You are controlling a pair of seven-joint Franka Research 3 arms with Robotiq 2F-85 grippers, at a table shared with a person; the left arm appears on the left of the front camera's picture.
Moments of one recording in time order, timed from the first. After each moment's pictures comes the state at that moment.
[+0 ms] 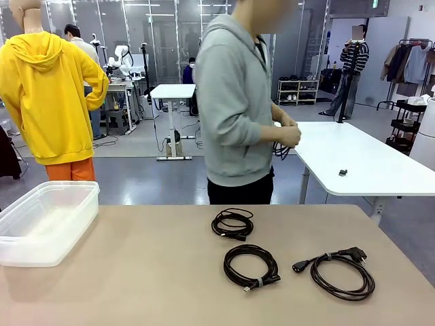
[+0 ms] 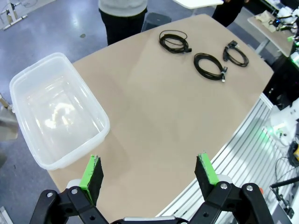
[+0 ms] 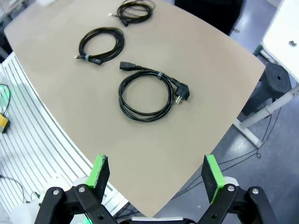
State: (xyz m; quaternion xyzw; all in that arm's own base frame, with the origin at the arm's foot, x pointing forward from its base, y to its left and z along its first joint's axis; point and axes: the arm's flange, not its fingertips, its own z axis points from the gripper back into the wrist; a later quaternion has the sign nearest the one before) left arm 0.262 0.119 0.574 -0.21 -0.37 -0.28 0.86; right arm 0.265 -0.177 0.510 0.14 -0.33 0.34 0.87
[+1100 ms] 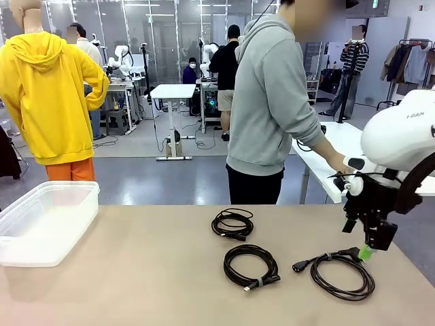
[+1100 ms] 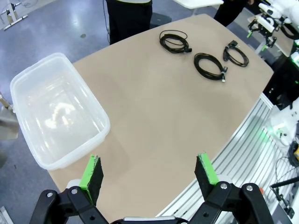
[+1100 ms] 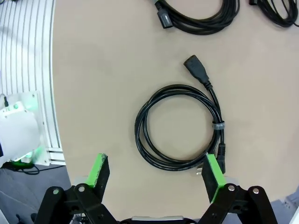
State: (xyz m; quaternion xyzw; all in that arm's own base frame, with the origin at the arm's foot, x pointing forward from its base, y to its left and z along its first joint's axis) left arm 0.261 0.119 0.574 -0.21 -0.38 -0.28 0.86; right arm 0.422 0.024 0.428 0.08 -0.07 0.68 0.72
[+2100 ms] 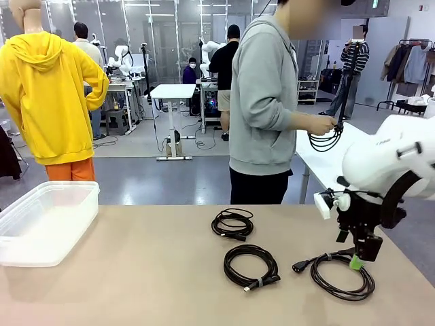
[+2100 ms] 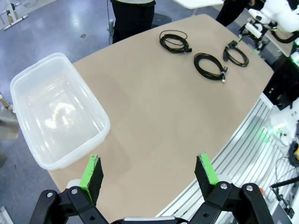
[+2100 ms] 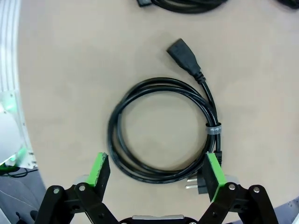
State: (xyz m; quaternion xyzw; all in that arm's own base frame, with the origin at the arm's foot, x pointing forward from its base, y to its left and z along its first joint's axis) left arm 0.261 0.119 0.574 -0.21 -0.38 -0.28 0.86; right arm 0.451 0.026 0.366 0.05 -0.05 0.68 0.73
